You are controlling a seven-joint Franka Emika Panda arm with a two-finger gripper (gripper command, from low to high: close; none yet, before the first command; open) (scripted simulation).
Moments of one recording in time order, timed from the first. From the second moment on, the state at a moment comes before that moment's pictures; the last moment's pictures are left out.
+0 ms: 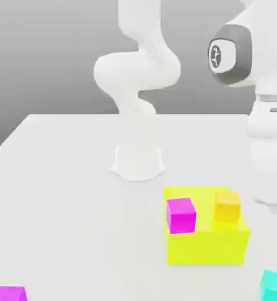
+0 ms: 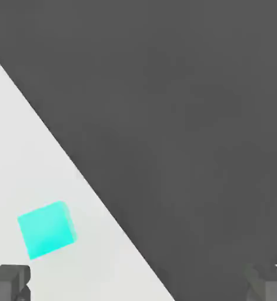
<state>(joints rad) 0.34 0.17 0.07 -2.22 0.01 2.55 0.16</state>
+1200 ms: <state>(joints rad) 0.38 -0.07 0.13 -2.50 0.05 2.43 0.19</state>
